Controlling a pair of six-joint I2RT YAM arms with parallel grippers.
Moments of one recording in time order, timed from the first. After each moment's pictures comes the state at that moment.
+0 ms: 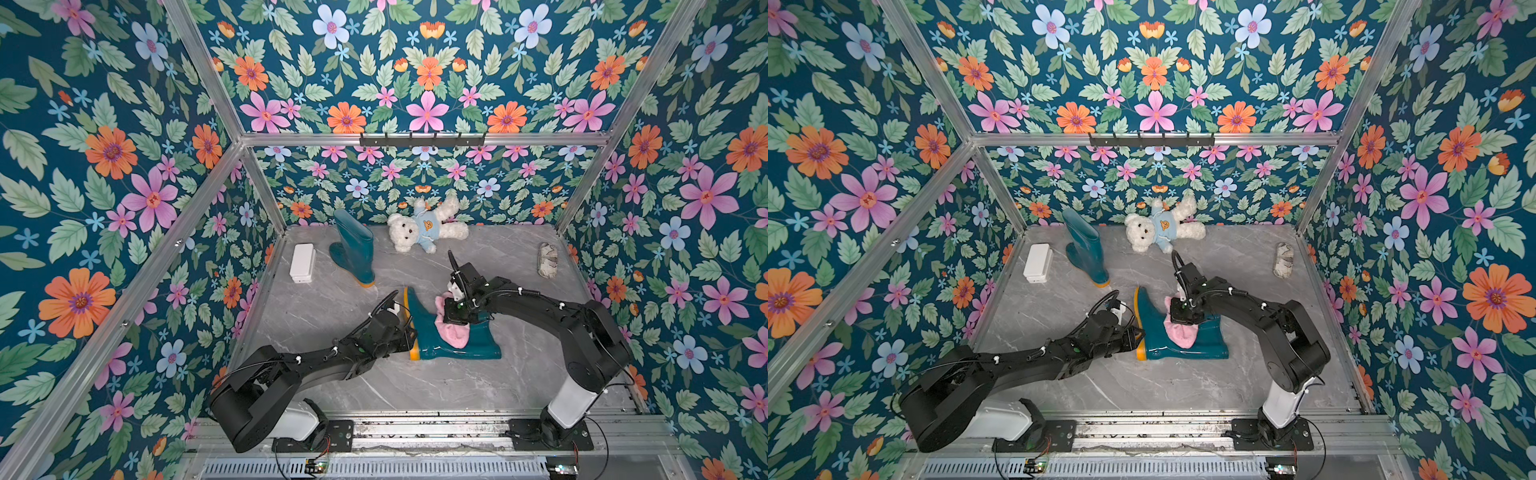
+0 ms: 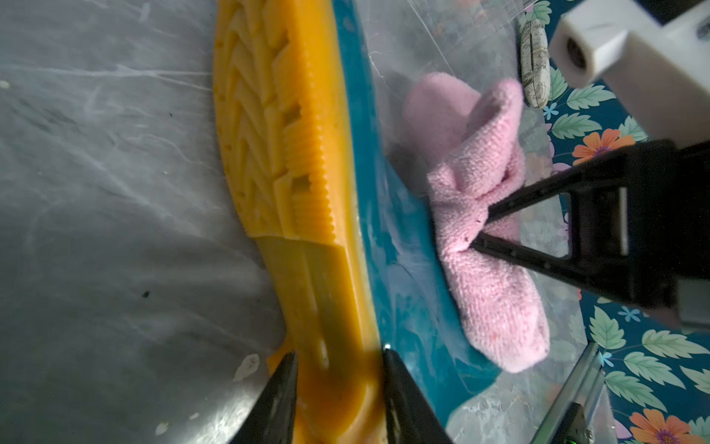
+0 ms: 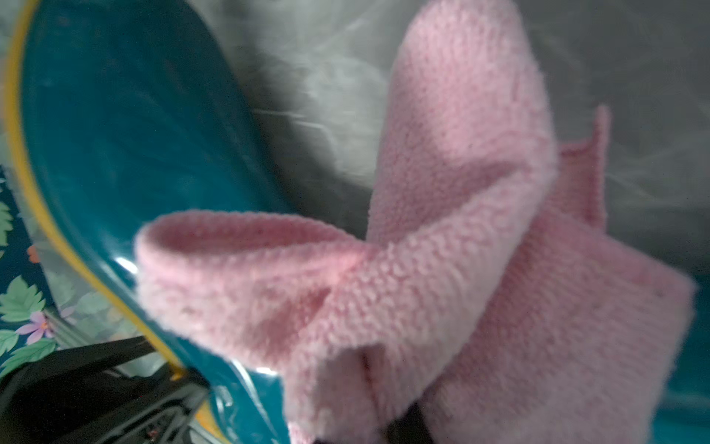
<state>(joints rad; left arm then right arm) -0.81 1.40 0.48 0.21 0.04 -0.82 0.52 1.71 1.10 -0.61 -0.26 0.58</state>
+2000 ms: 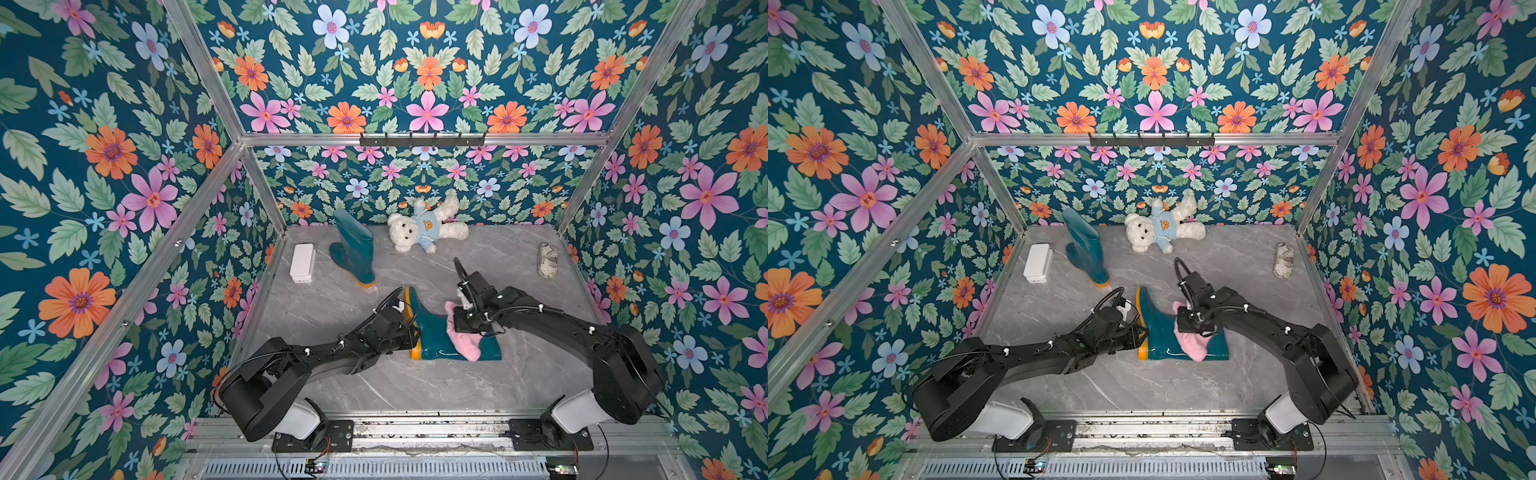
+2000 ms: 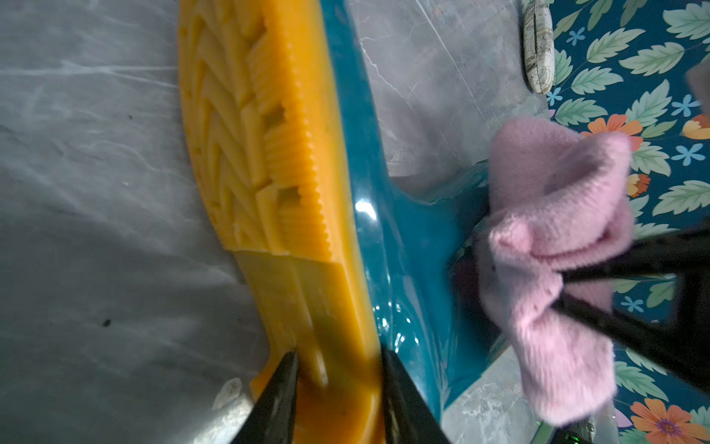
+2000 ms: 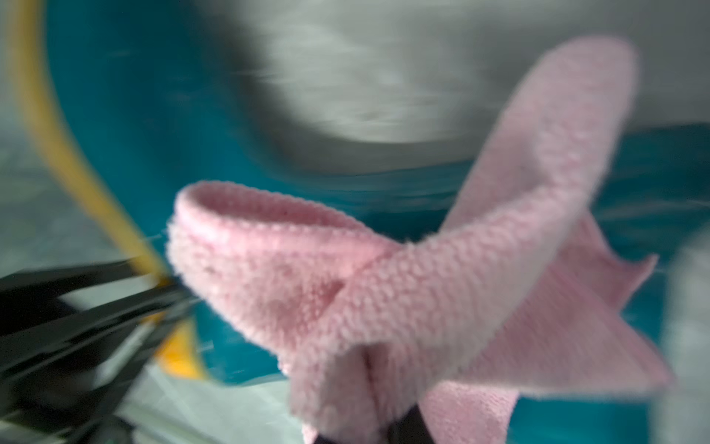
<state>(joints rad) -0.81 1.47 0.53 0.21 0.07 -0.81 0.69 1.55 1.07 -0.67 -0.13 0.62</state>
